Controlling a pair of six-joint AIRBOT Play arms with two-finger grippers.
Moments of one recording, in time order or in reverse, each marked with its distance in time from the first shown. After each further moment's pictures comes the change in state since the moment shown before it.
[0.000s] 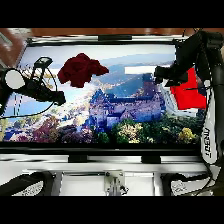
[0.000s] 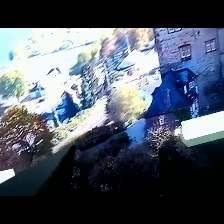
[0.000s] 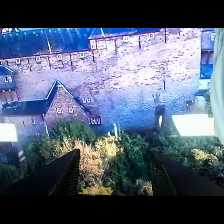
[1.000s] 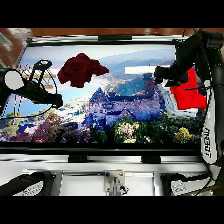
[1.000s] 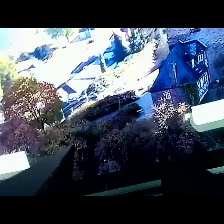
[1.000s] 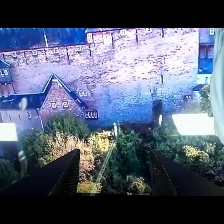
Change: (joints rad) left arm -0.001 0.013 0.000 0.054 -0.081 0.002; right arm 0.000 0.000 0.000 0.000 -0.007 0.000
